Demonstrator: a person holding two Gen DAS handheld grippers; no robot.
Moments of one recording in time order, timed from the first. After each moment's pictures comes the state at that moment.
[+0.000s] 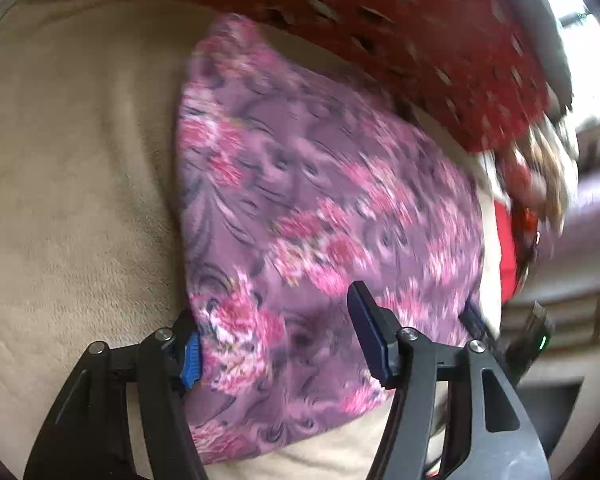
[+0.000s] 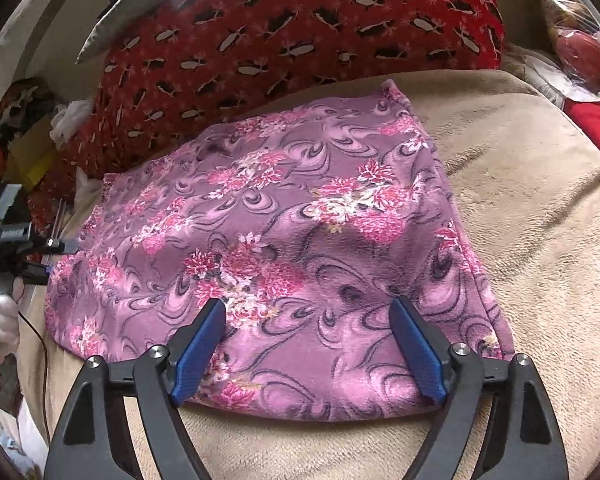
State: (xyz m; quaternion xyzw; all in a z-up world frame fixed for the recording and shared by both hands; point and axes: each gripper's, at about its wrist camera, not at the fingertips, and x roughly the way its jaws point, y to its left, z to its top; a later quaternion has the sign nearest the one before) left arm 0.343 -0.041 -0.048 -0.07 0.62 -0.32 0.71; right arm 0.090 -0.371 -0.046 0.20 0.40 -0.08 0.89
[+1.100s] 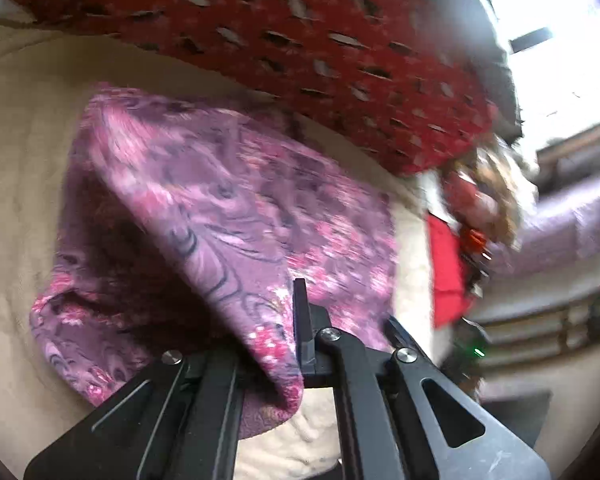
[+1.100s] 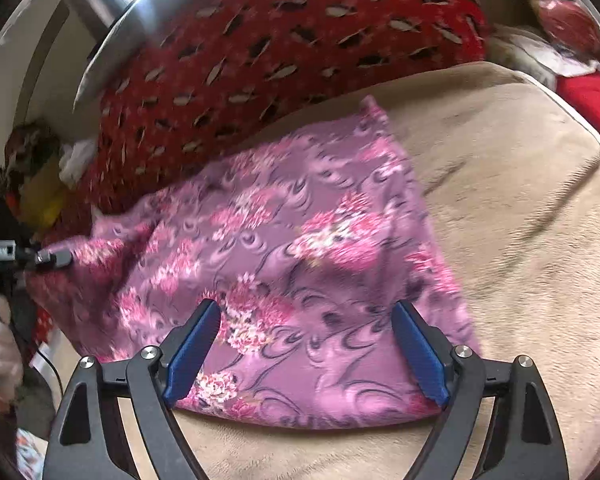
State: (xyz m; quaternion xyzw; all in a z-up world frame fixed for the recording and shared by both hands) left arm 0.309 -0.090 0.017 -0.14 0.60 -0.32 0.72; right arm 0.082 -0.404 -0.028 0.27 0.38 -0.07 0.88
